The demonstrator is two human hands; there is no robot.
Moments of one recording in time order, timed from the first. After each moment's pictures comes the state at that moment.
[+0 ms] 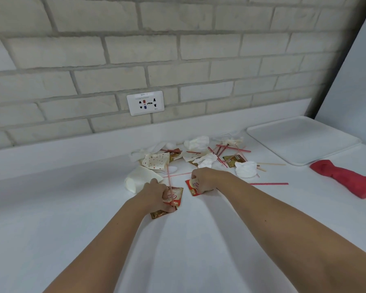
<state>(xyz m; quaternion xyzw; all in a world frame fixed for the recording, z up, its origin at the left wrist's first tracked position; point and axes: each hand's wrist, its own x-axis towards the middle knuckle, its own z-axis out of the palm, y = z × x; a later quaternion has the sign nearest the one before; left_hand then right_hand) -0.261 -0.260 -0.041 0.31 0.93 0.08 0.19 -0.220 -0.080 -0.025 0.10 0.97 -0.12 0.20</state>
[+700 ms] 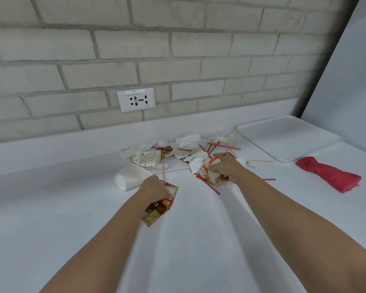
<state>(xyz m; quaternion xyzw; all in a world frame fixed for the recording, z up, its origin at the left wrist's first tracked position) -0.251 -0.234 -0.036 0.16 0.94 0.20 0.20 -0.191 -0.020 -0.028 0.38 0.80 -0.46 -0.02</state>
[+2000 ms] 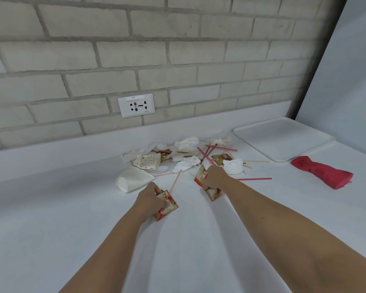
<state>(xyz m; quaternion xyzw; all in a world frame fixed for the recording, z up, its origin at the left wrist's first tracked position) -0.227 -0.259 -0.043 0.11 0.88 0.39 0.25 -0.188 -0.056 -0.032 0.31 0.93 -0.17 0.11</state>
